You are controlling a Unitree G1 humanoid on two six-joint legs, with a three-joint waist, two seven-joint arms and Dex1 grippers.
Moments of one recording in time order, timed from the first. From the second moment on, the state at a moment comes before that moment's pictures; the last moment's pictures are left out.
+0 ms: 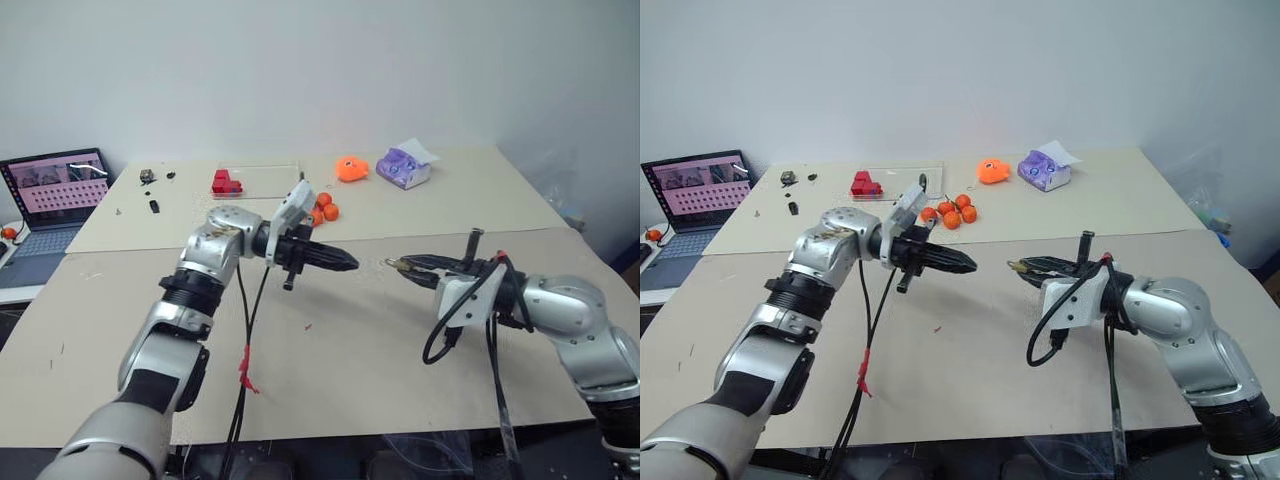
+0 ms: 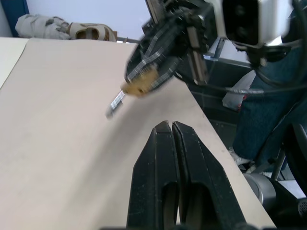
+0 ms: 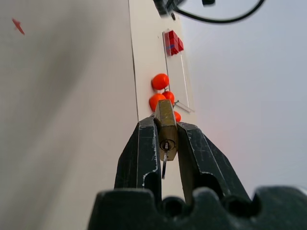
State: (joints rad) left arm -0.92 0.39 -0.20 0.51 -0.36 0.41 -1.56; right arm -0.25 -0.87 0.03 -0.27 -0.16 -0.30 0.78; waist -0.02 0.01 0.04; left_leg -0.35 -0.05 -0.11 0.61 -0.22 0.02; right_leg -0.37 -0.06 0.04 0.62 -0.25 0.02
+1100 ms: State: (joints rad) left arm -0.60 0.65 -0.02 0.11 -0.48 0.62 -1.27; right arm -0.29 -0.79 0.17 -0.18 -0.23 -0.43 0.76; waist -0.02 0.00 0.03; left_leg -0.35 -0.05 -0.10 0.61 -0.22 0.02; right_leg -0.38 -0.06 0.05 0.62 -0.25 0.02
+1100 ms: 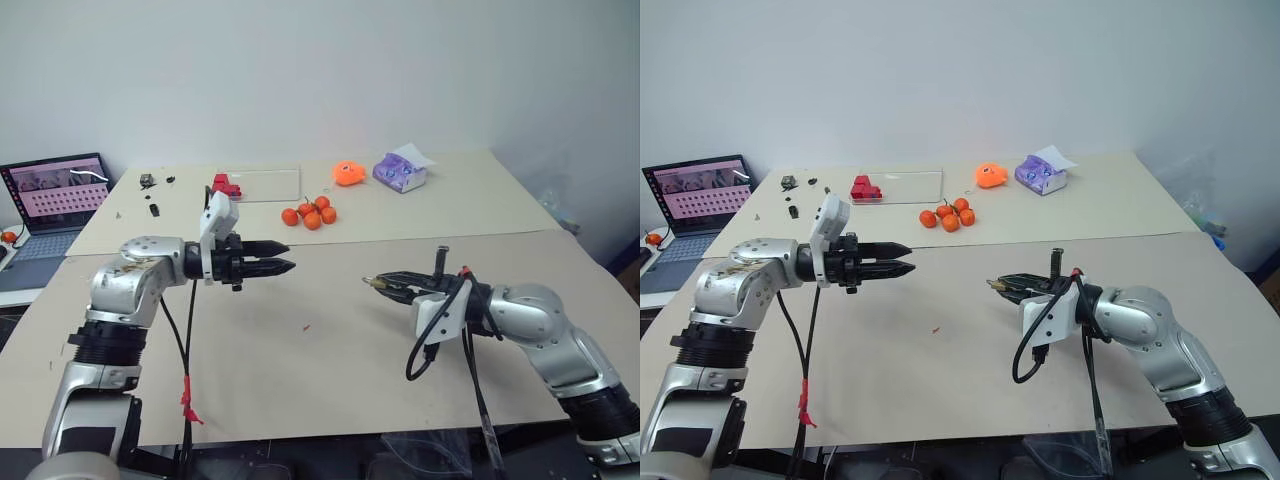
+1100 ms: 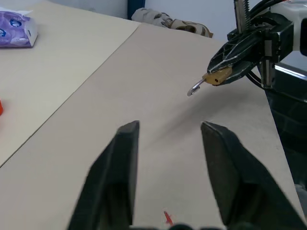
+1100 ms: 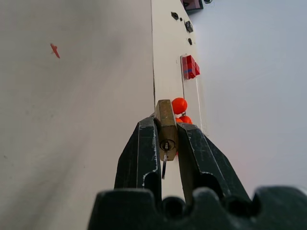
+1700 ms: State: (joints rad) left arm -0.55 0.77 -0.05 0.05 -0.43 0.50 -1.36; right arm -0.52 -0.63 0.46 0.25 -0.96 -0.91 0.17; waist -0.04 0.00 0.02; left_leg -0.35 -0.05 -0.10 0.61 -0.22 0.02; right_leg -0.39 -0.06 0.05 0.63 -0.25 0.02
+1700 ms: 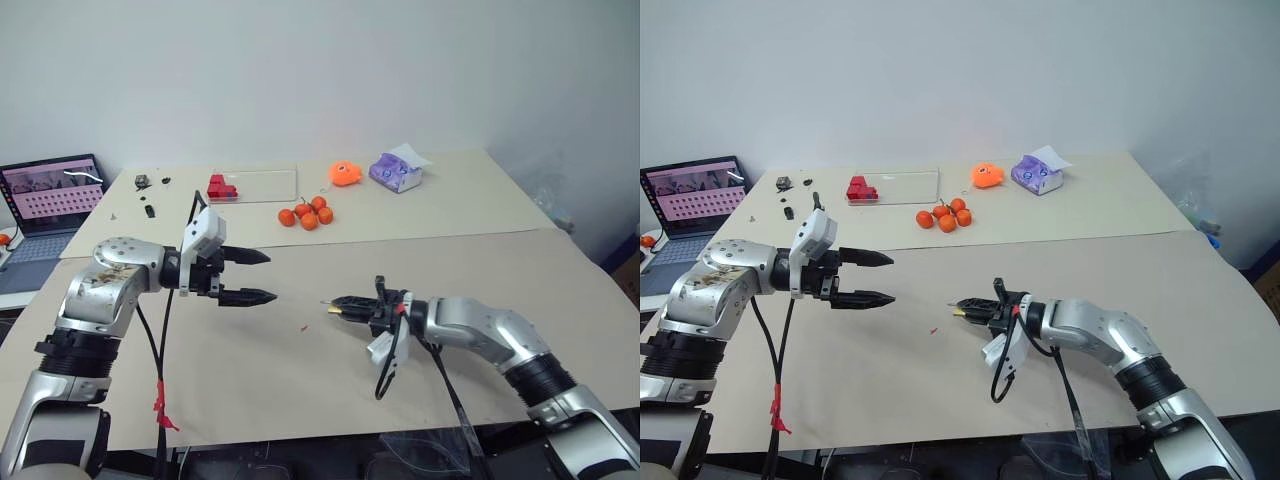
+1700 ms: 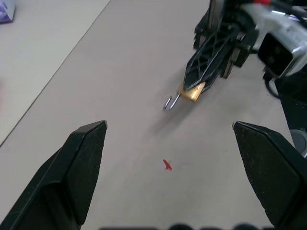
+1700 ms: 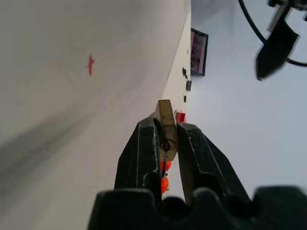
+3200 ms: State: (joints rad) left arm -0.47 0.64 0.10 0.07 -0.44 0.46 -1.05; right arm -0.18 -1.15 0.20 -0.07 0.69 0.18 0.95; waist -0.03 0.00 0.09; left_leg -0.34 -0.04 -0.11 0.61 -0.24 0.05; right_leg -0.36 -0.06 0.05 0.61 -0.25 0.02
